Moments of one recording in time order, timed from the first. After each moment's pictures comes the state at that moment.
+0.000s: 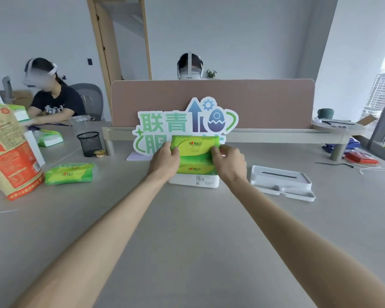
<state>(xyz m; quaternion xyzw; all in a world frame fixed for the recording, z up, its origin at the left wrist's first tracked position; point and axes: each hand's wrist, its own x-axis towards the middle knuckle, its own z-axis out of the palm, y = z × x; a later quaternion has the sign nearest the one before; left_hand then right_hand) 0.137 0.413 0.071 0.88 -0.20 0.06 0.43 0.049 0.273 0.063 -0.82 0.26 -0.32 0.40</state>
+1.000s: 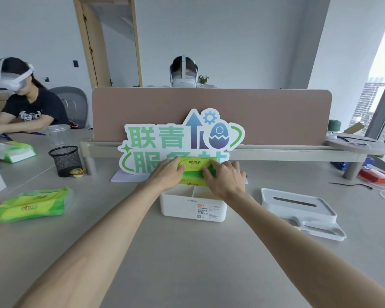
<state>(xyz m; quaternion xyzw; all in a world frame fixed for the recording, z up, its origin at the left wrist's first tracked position) 0.260 0.356 0.058 0.92 -0.32 -0.02 0.25 0.152 0.223 0.044 -0.93 0.26 -0.24 0.14</state>
